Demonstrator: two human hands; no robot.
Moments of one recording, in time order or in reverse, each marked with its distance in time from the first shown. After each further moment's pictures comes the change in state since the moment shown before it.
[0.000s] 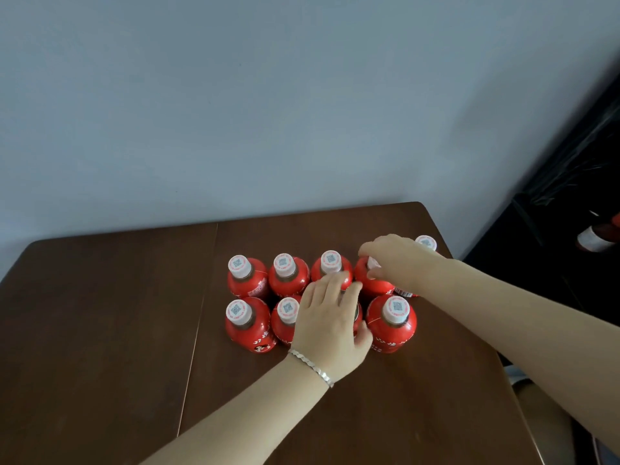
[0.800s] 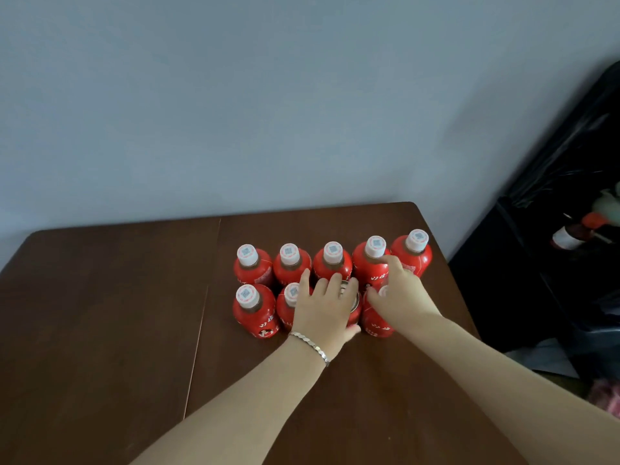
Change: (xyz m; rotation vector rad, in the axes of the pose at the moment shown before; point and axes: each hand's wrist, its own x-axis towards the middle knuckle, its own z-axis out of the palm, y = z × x) left_hand -0.011 -0.008 -0.002 0.289 -0.200 0.054; right_hand -0.059 -0.030 0.054 0.636 0.324 0.306
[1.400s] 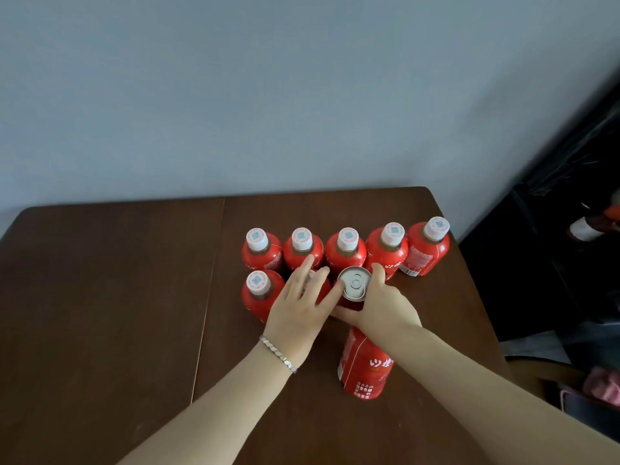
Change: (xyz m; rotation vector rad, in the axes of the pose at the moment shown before) left_hand -0.032 -0.045 0.020 -0.054 0.285 0.074; right_hand -0.013 -0.024 0.049 -0.207 -0.153 0.150
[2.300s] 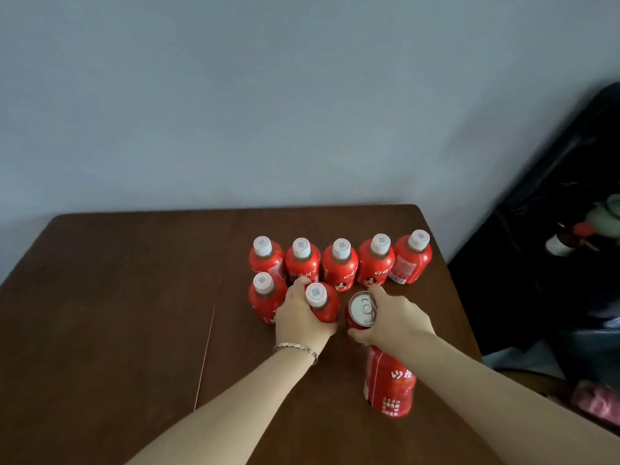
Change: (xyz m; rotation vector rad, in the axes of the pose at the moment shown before) left_hand 0.000 0.040 -0.028 -0.771 -0.144 -0.893; right_hand -0.038 0.024 -0.033 -0.216 -0.028 -0.103
